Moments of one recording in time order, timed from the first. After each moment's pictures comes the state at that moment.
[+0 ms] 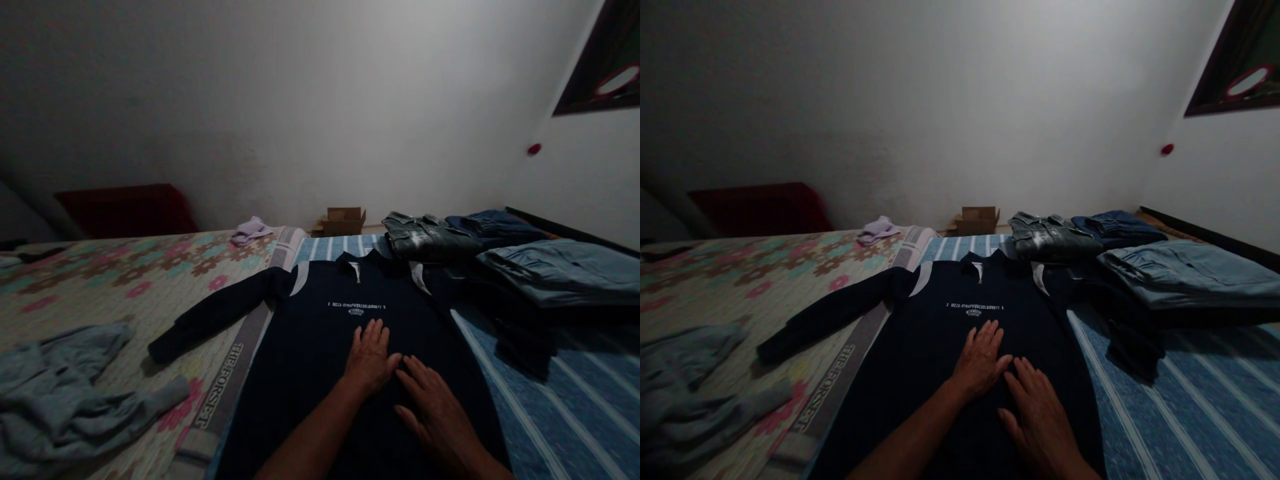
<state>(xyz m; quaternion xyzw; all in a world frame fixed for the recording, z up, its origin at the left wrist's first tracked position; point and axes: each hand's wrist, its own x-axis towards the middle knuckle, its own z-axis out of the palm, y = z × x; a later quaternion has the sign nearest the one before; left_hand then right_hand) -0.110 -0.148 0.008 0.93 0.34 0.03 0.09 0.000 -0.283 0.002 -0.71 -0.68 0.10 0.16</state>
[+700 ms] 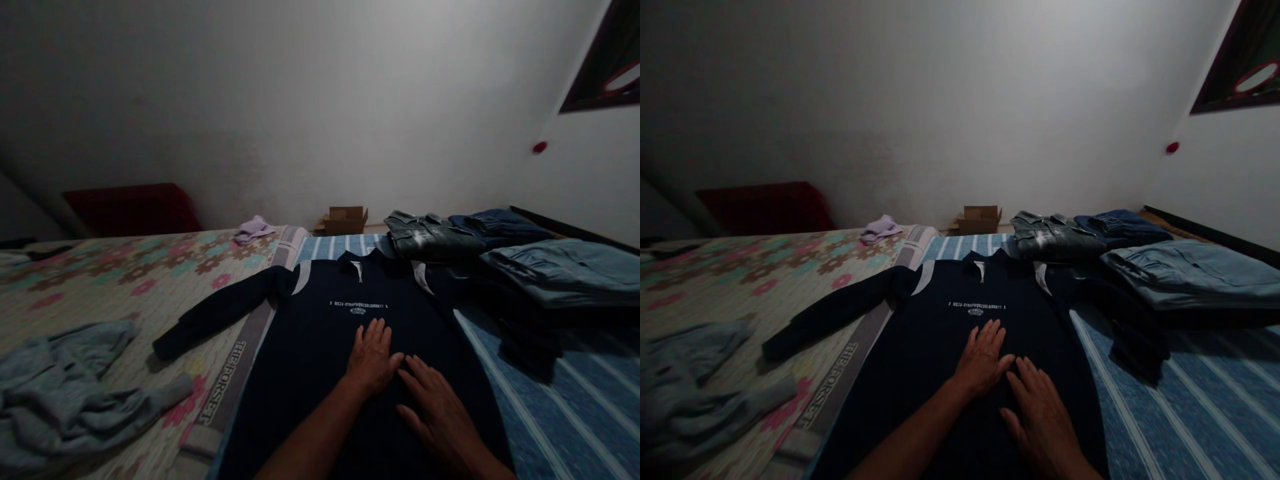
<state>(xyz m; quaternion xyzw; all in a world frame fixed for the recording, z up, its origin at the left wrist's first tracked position) -0.110 -0.148 0.006 0.94 0.34 0.03 0.09 0.000 -0.283 -0.001 -0.71 -0.68 0.10 0.14</state>
